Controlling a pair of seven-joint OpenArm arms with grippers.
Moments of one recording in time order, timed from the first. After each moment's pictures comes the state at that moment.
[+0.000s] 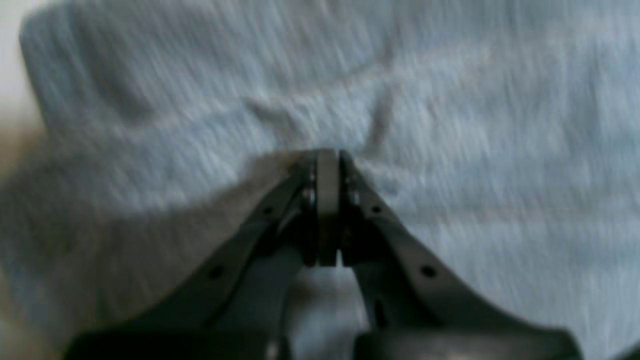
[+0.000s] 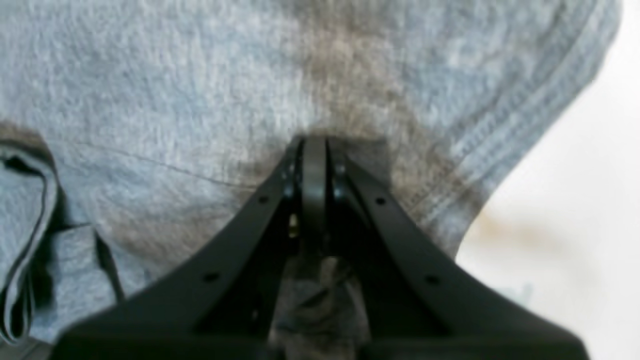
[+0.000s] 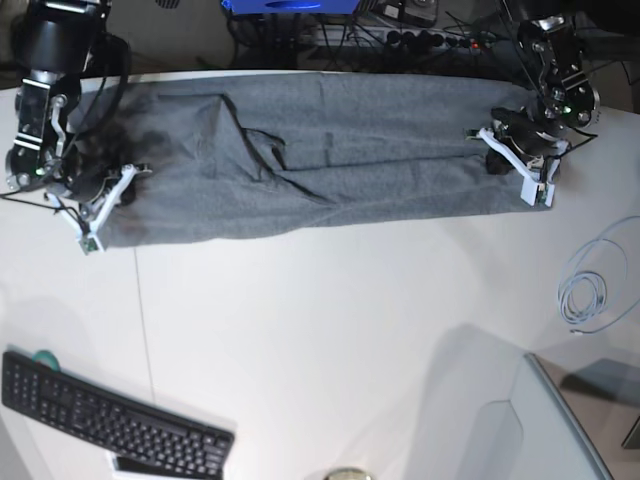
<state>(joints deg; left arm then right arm) 11.6 -9.6 -29.8 73.9 -5.8 -34.0 31.7 -0.5 8.0 19.4 67.9 3.3 34.5 -45.1</state>
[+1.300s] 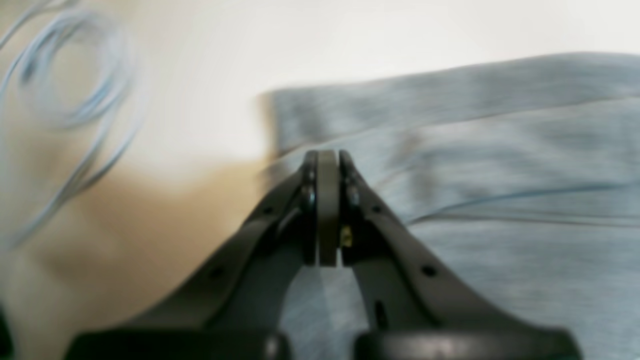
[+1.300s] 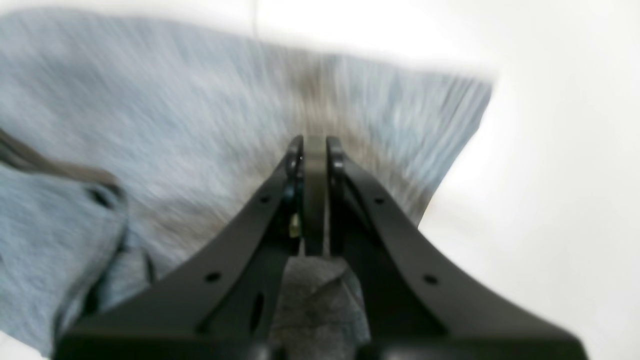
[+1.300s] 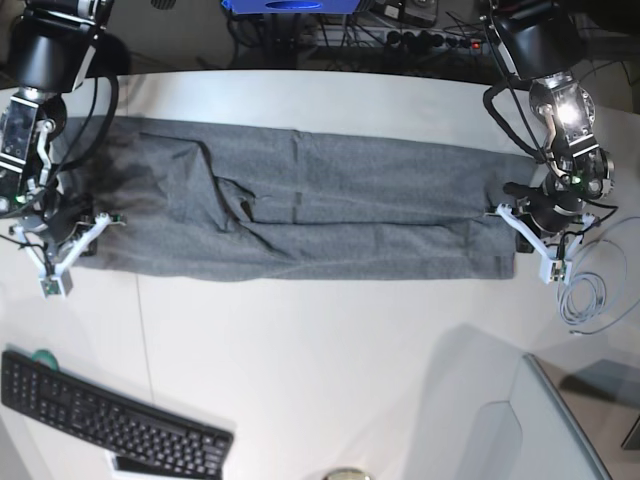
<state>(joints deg) 0.3 -10.1 -27.7 78.5 3.4 -29.8 33.6 2.1 7.7 22.5 76.5 1.5 26.7 -43.2</state>
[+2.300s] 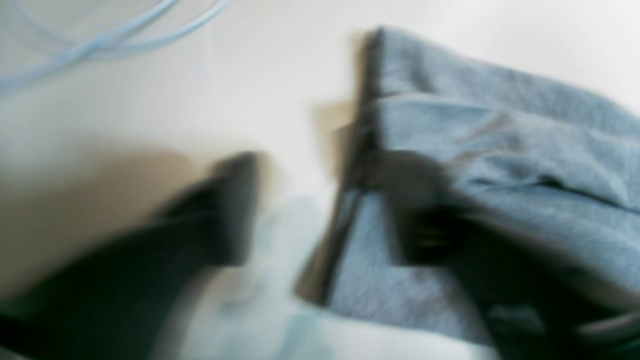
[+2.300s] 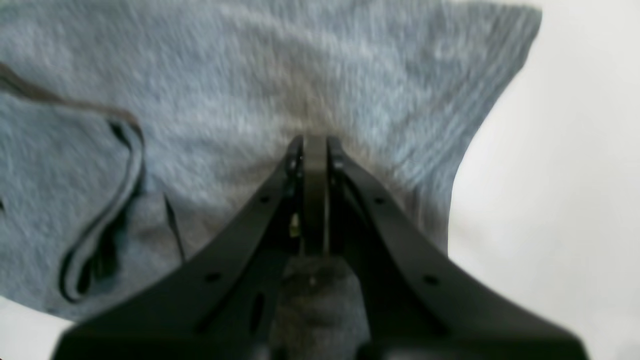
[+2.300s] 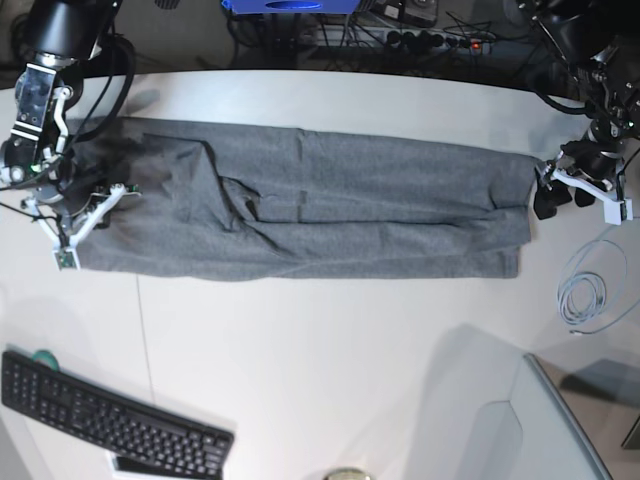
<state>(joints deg) 3.9 -18.4 -42.0 61.8 -18.4 -40.6 26.7 -4.1 4.6 22.4 82.1 1.0 26.7 -44.1</state>
